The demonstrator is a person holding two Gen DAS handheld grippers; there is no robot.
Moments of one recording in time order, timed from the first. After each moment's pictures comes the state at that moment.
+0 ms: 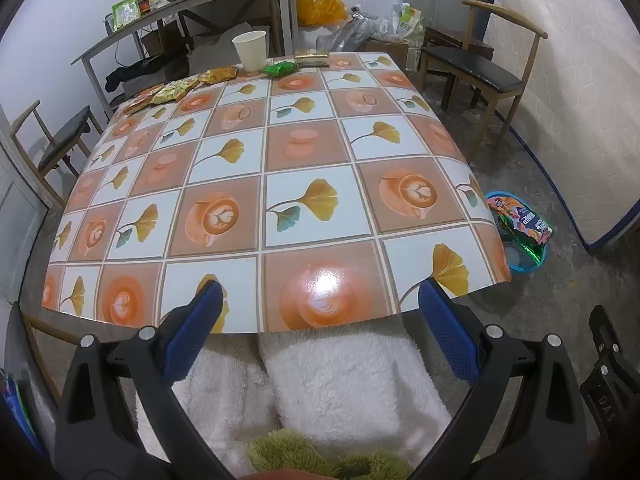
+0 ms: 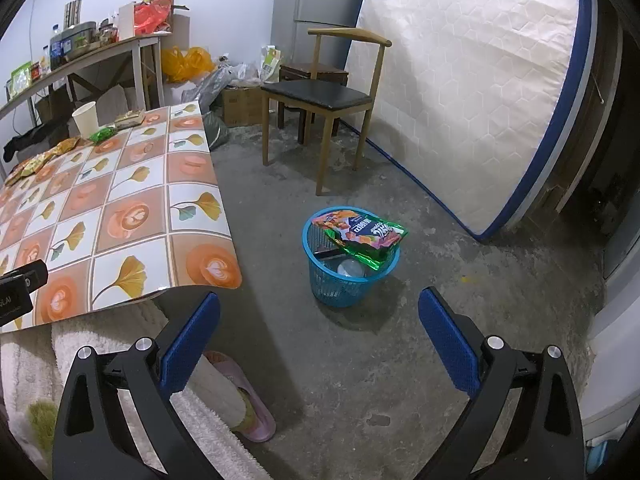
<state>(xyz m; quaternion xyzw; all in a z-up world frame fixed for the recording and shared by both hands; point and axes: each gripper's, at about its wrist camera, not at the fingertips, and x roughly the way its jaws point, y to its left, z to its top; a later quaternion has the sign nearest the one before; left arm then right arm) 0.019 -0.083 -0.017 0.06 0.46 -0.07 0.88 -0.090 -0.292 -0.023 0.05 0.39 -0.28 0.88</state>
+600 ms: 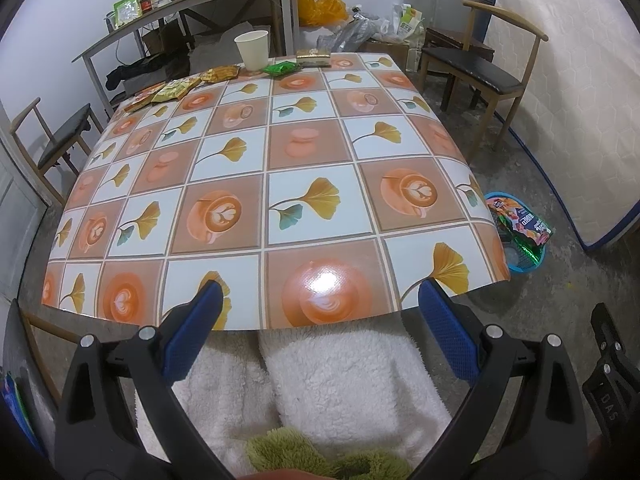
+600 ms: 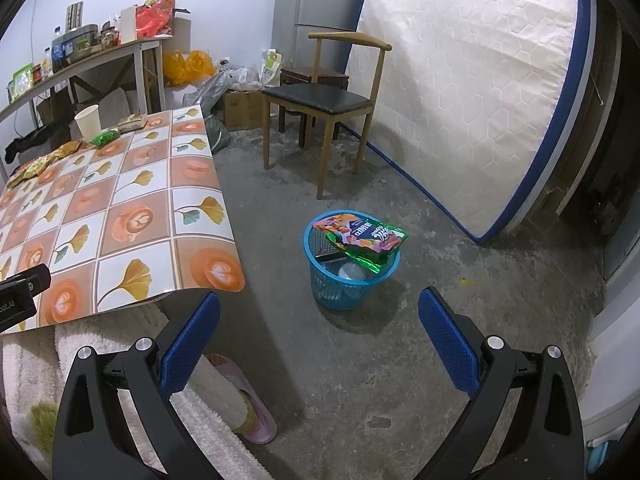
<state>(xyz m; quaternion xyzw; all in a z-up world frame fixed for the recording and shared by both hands) 0.018 -0.081 -0.017 0.06 0.46 -0.07 0.88 -0.091 -0.291 -0.017 0.05 0.38 -0.28 0.88</state>
